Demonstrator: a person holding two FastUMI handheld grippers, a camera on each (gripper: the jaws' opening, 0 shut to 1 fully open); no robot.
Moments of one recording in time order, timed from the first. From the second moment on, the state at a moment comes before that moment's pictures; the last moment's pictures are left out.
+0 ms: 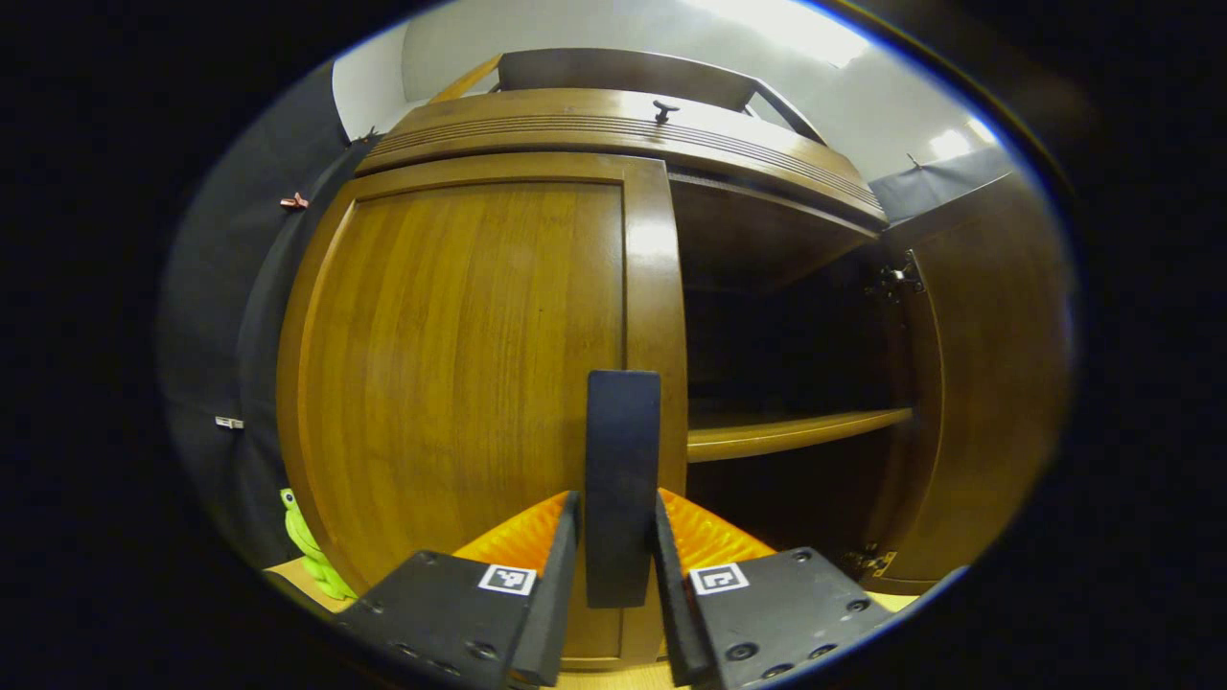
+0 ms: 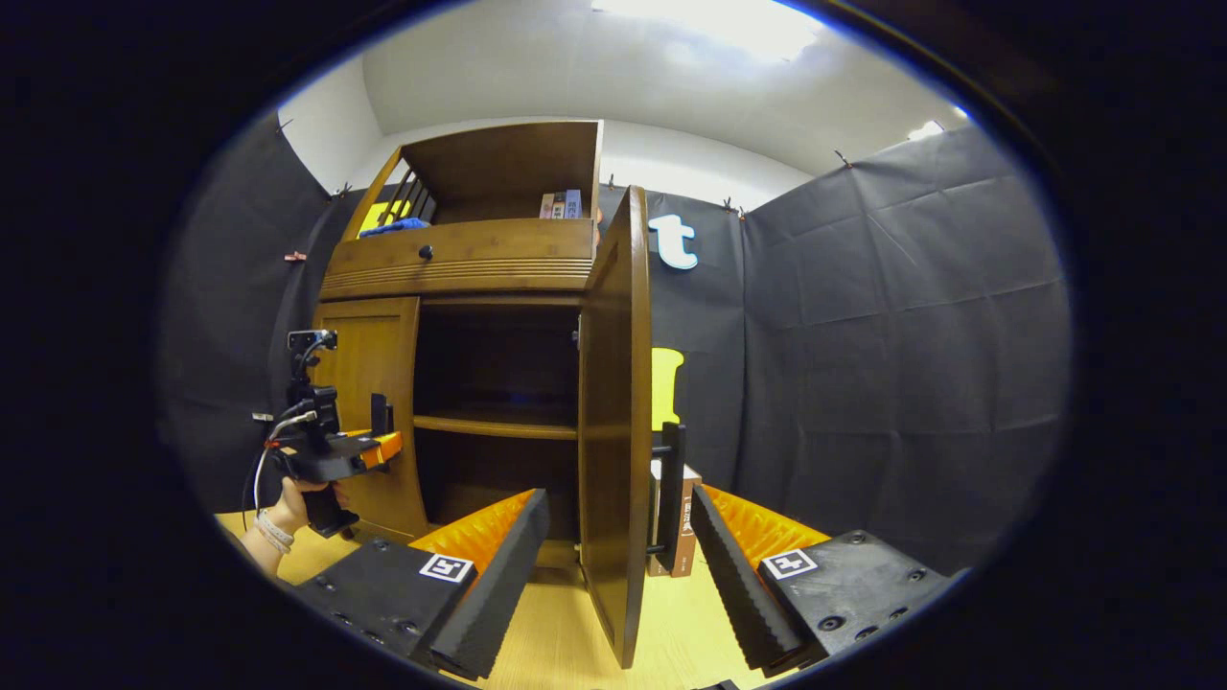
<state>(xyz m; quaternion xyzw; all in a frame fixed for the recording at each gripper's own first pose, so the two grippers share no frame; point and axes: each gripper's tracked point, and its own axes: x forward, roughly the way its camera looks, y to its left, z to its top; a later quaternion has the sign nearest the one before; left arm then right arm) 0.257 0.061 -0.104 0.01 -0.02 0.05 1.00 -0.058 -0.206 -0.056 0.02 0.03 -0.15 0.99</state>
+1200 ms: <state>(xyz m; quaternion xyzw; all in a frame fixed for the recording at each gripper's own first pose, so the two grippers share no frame) 0.124 0.075 -0.098 -0.01 0.02 -0.02 1.00 -0.037 -0.095 -0.054 0.00 0.04 -0.02 1.00</state>
